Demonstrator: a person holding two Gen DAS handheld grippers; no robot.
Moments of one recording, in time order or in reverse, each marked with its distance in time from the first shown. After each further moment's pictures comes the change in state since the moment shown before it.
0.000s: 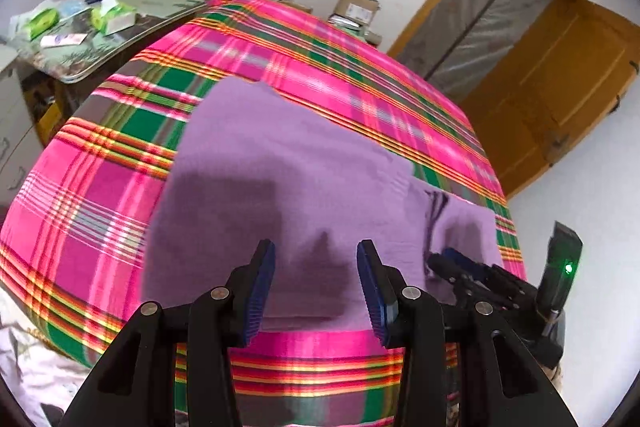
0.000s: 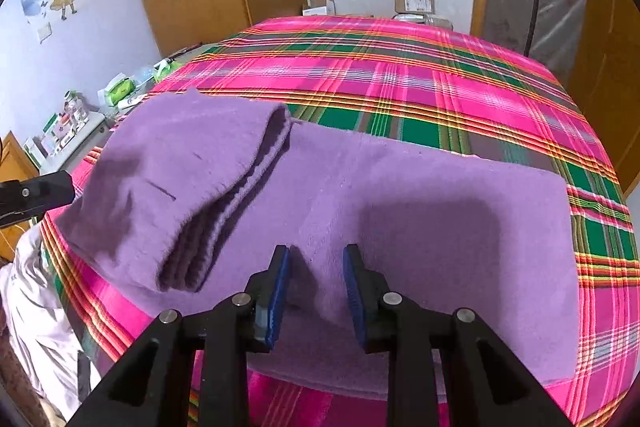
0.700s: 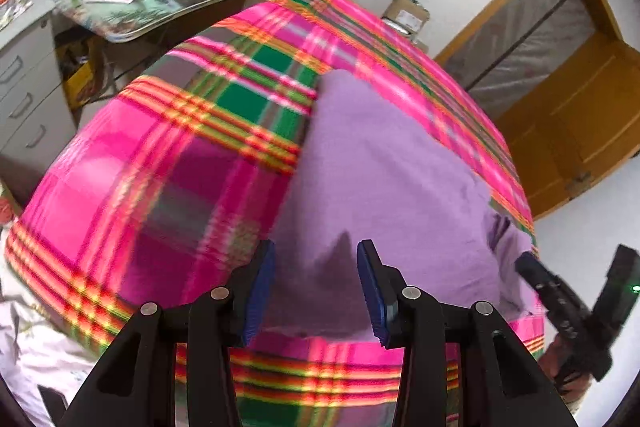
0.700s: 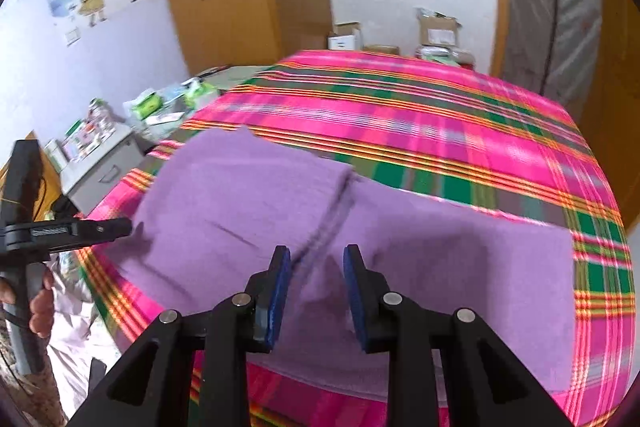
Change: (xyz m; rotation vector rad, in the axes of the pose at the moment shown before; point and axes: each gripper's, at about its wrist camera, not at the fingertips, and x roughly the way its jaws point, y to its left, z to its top) left arm 0.004 0.088 0.000 -0.141 0.025 0.068; right arm -0.033 0.045 0.018 -0.078 -0.089 0.065
